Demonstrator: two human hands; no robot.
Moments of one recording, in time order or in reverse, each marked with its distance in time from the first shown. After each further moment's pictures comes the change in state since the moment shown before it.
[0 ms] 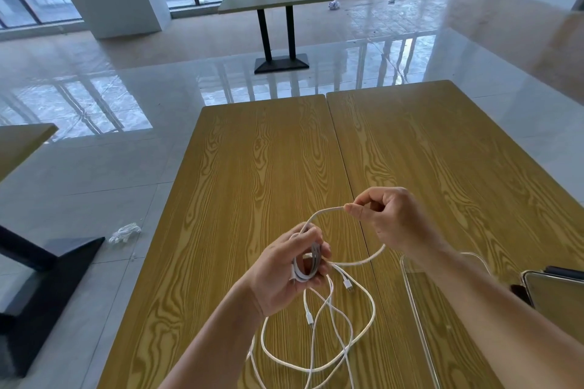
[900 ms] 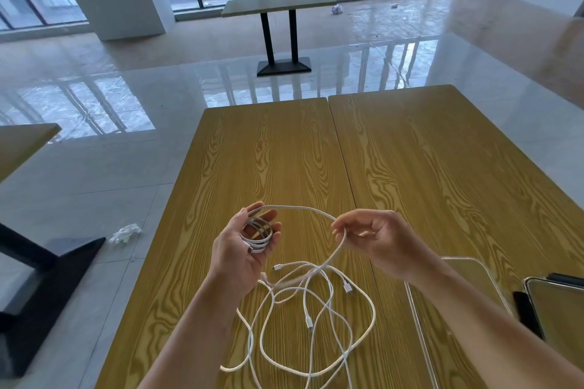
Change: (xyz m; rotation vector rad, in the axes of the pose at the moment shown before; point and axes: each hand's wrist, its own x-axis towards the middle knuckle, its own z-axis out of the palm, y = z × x) left_hand 0.000 0.019 -0.034 -0.374 0.662 0.232; right_hand -0.022 -0.007 0.007 0.170 -0.251 -0.051
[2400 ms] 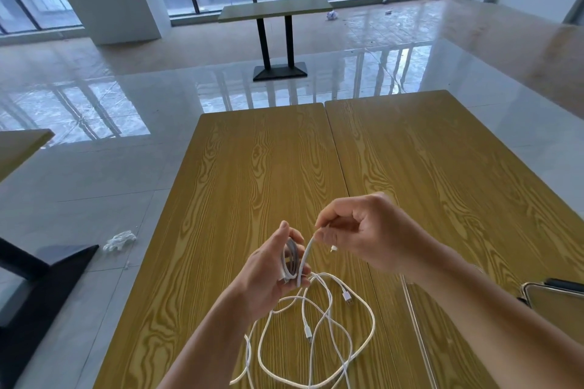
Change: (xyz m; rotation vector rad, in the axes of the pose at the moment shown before) left_hand -0.009 -0.019 0.012 0.436 -0.388 -0.159; right_hand 0.010 -0.062 -0.007 -0.218 -0.086 -0.166
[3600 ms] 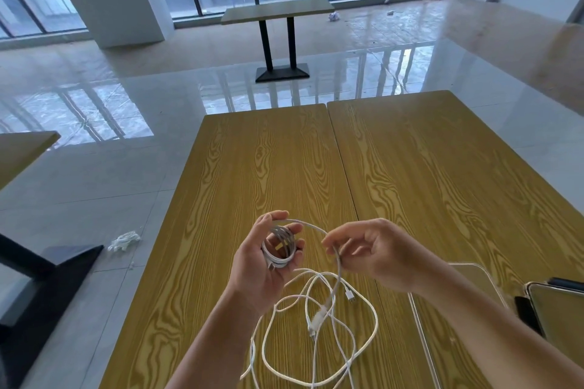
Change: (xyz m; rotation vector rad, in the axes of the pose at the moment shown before) left_hand -0.012 0.009 0.003 -0.395 0.075 0.165; right_hand -0.019 0.024 0.012 0.105 -0.132 0.179
